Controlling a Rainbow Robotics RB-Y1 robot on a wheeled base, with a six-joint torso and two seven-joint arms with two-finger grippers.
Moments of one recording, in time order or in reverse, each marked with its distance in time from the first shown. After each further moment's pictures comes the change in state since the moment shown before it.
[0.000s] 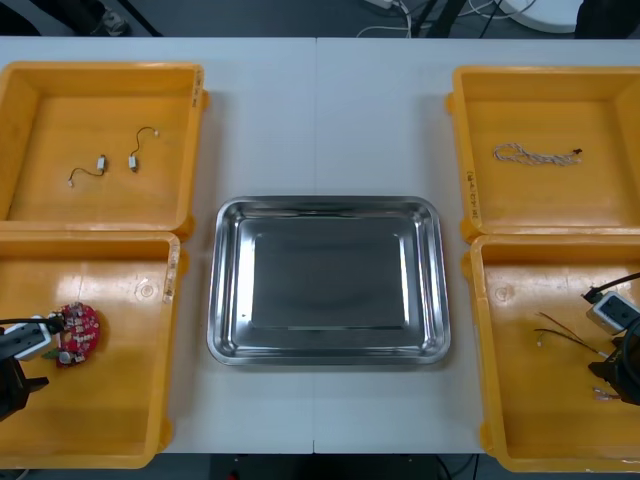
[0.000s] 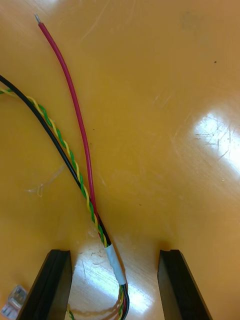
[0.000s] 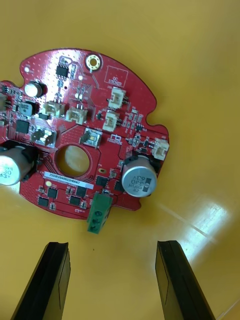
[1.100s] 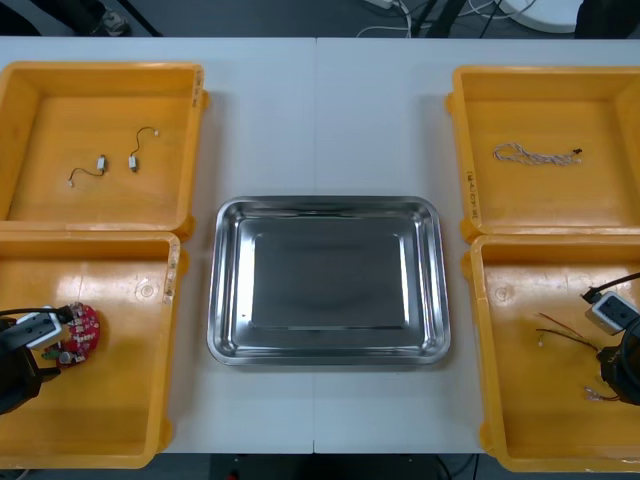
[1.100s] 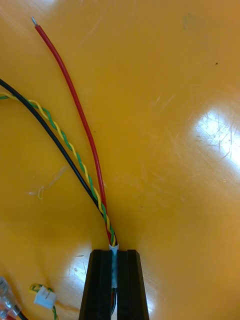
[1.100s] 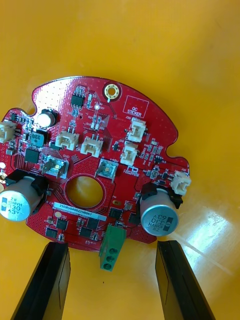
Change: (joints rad) right arm 0.000 0.008 0.000 0.000 0.006 -0.004 -0.001; left arm -0.086 0.000 -0.070 0.056 0.025 -0.016 0.000
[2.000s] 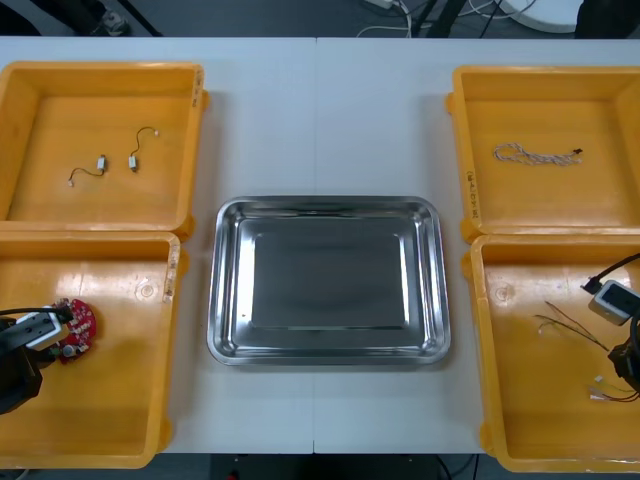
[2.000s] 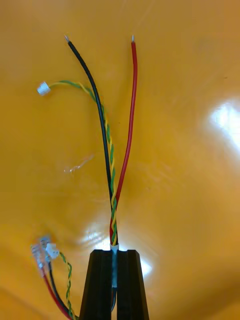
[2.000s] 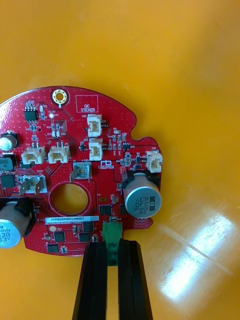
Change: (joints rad) right arm -0.100 0.000 -0.067 -0.077 -0.001 0.343 -0.005; left arm 0.000 0.001 0.000 0.001 0.005 -0.001 0.000
